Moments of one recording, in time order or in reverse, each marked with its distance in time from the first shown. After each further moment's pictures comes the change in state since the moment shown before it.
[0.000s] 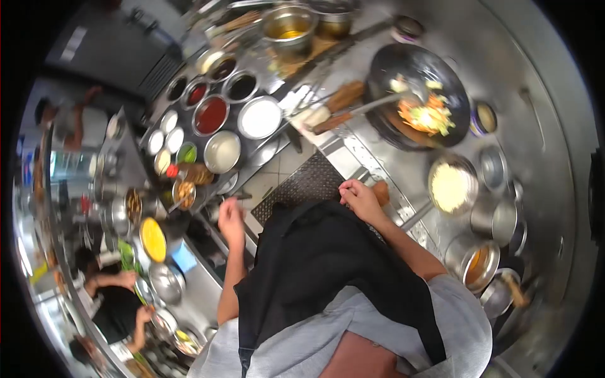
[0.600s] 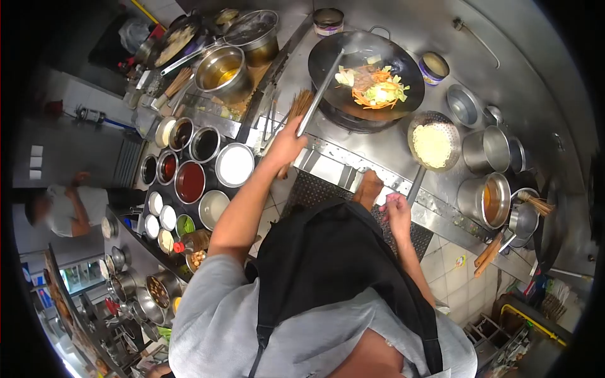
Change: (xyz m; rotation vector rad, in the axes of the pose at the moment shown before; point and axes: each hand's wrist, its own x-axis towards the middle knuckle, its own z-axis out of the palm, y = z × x) left_hand 0.104 0.157 0.321 0.396 -1.153 0.628; right_hand -0.095 0.047 0.009 0.285 0.949 0.035
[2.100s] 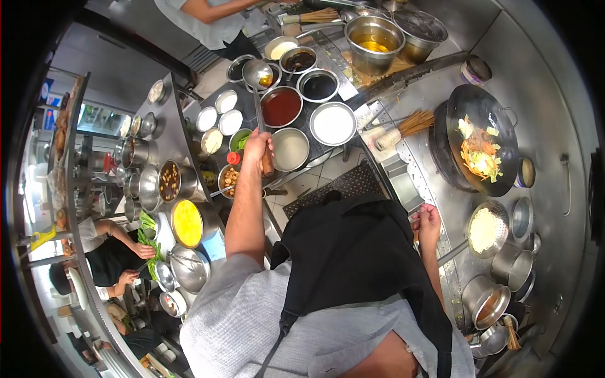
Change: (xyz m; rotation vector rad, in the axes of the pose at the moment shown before) left_hand -0.282 -0.128 -0.190 -0.883 0.947 -0.804; right_hand 0.061 -0.011 0.103 -0.097 -0.434 -0.068
